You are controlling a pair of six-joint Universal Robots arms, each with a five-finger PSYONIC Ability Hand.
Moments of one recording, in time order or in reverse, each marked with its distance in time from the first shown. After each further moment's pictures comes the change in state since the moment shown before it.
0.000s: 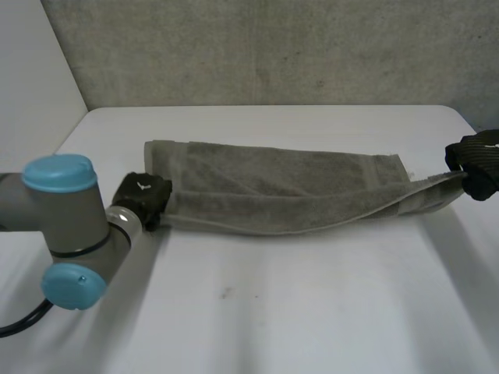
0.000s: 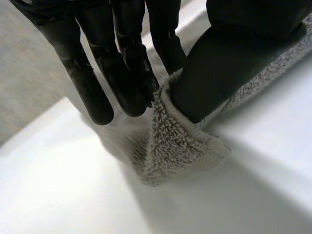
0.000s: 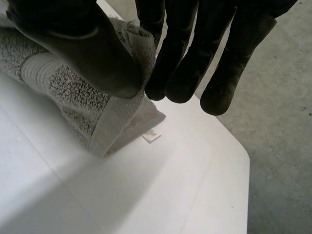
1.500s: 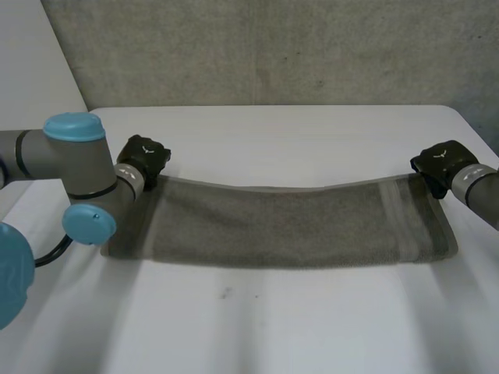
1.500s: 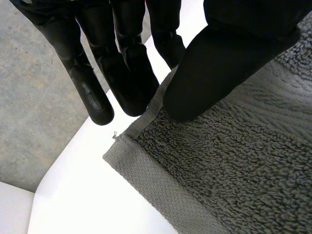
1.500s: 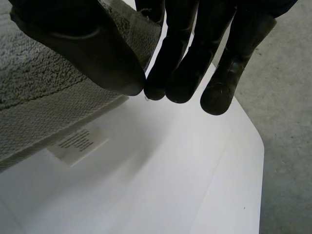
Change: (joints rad) left arm 0.047 -0.324 0.586 -0.210 0.039 0.258; right arm 0.176 0.521 -0.469 0.003 0.249 -0.123; left_hand 0.025 0.010 0.011 0.011 0.019; right_hand 0.012 0.000 0.000 0.007 0.023
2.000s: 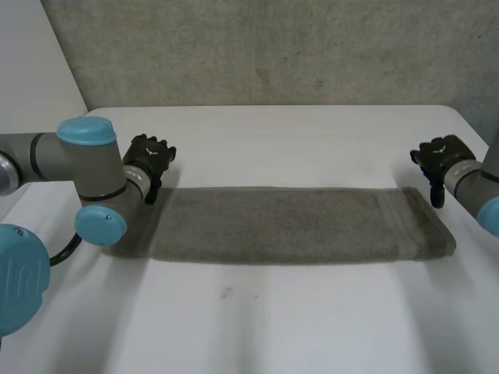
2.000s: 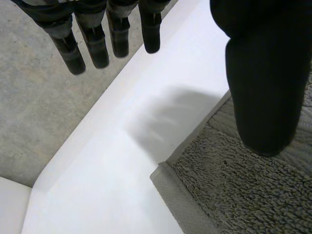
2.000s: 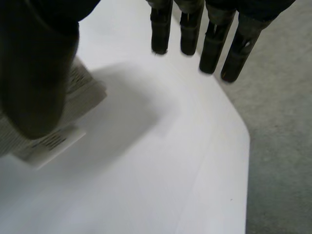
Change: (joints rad) left arm -0.025 -0.044 0.050 -0.004 -0.049 -0.027; right arm 0.029 0.086 -0.127 -0.006 0.097 0.033; left_hand -0.953 -0.969 -0.969 -0.968 -0.944; right_hand -1.049 -1.044 -1.045 -1.051 -1.108
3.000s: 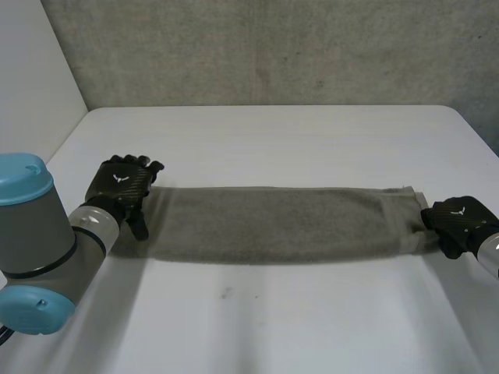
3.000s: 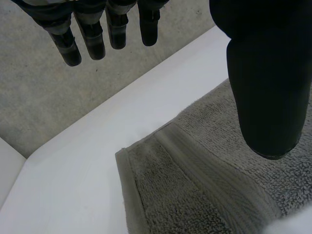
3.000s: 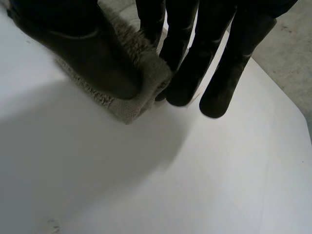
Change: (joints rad) left arm 0.004 0.607 -0.835 0.256 0.016 -0.286; right arm -0.205 -0.397 0.842 -0.306 -0.301 -0.007; left_hand -0.081 -0.083 -0.080 -0.083 -0.067; right_hand 1.020 1.017 1.023 1.019 1.066
